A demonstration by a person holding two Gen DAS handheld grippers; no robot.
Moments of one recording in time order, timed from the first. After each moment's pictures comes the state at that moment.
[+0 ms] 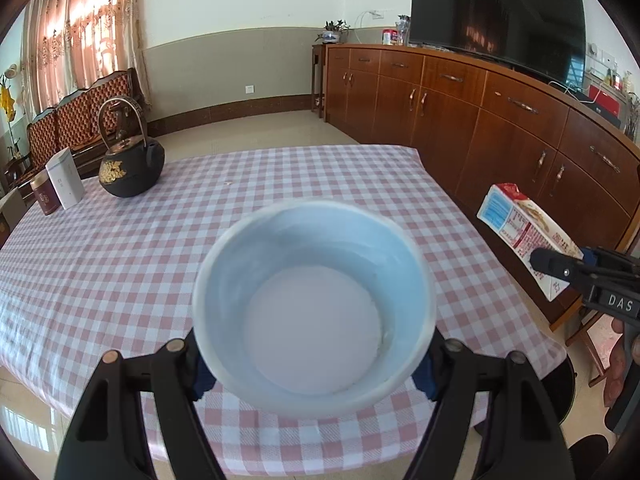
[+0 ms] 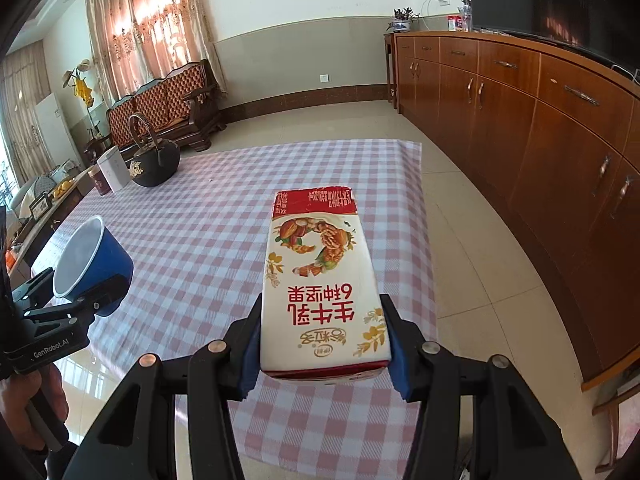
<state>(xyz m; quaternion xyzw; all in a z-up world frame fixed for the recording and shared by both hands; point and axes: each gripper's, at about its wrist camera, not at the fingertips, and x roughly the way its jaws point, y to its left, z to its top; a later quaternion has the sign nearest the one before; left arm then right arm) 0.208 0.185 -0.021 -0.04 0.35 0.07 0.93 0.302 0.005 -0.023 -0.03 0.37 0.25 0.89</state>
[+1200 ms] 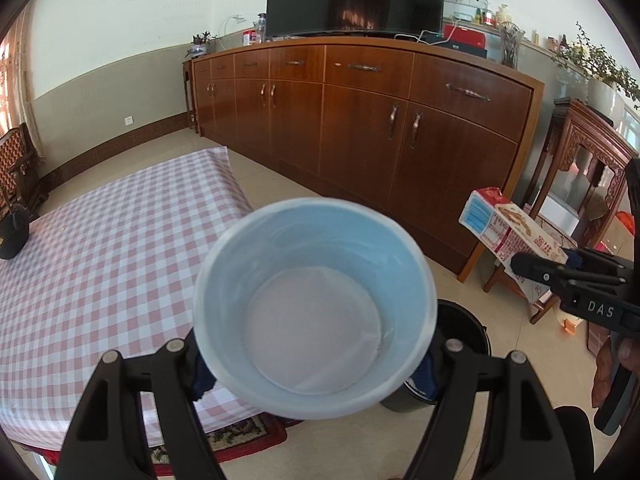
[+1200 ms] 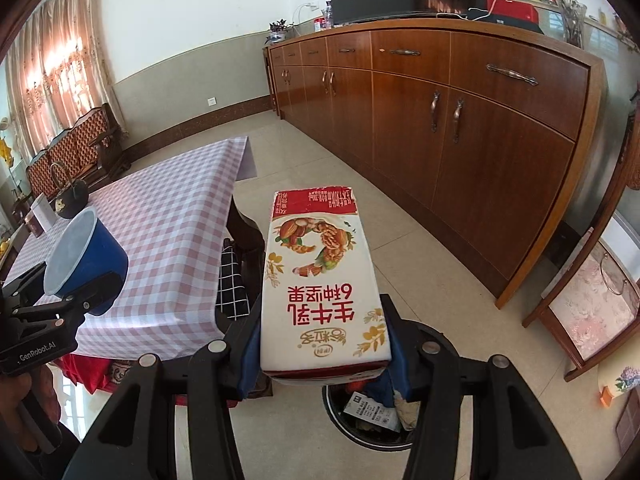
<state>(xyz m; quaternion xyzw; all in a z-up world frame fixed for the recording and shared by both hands) 0.198 -0.025 -0.022 0.02 0.34 -0.12 0.93 0.203 -0.241 -0.018 0.02 0.37 0.07 0.93</state>
